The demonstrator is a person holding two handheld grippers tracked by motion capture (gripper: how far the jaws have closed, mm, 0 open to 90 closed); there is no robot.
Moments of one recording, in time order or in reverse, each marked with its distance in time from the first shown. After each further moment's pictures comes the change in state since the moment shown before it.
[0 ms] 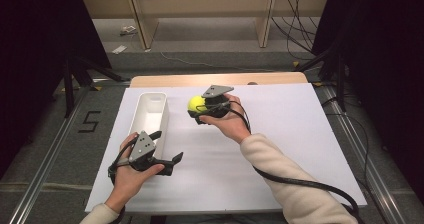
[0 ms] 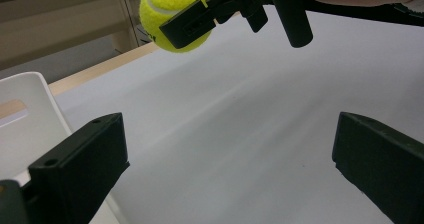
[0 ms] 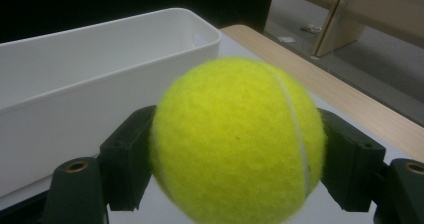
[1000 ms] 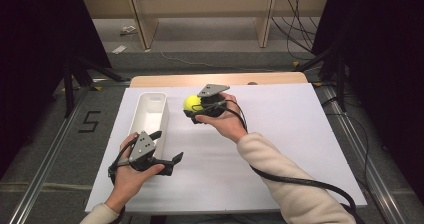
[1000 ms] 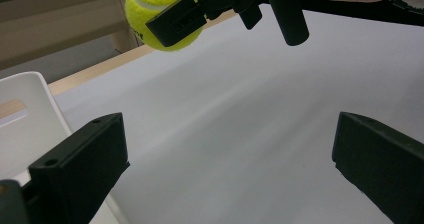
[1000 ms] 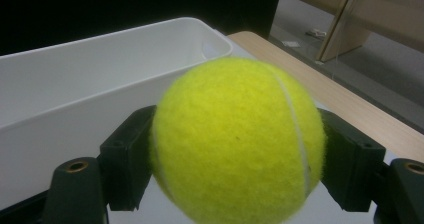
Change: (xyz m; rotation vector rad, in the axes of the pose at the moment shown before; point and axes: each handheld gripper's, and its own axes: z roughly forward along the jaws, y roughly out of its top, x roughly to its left) left arm 0.000 0.000 0.000 0.003 0.001 -0.003; right arm 0.007 0.009 0.004 -0.005 0.014 -0.013
